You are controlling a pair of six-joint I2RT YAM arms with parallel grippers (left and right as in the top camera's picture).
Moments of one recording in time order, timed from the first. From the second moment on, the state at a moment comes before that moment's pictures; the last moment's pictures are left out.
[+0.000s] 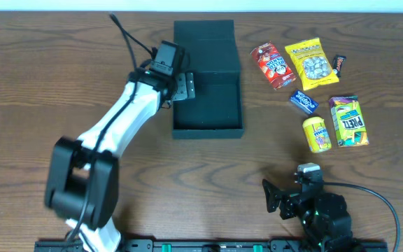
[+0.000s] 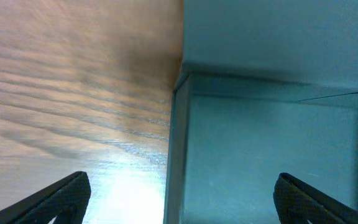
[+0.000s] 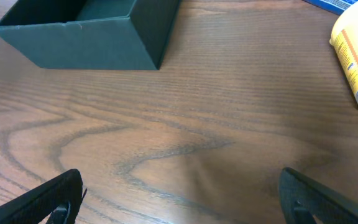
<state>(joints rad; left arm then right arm) -0.37 1.83 1.38 -0.62 -0.09 -0.45 0.34 0.01 0.17 -0.74 -0.07 0.28</state>
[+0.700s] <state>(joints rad) -0.37 1.15 1.42 -1.17 -0.28 -0.35 0.34 0.01 0.17 -0.74 -0.07 0.28</state>
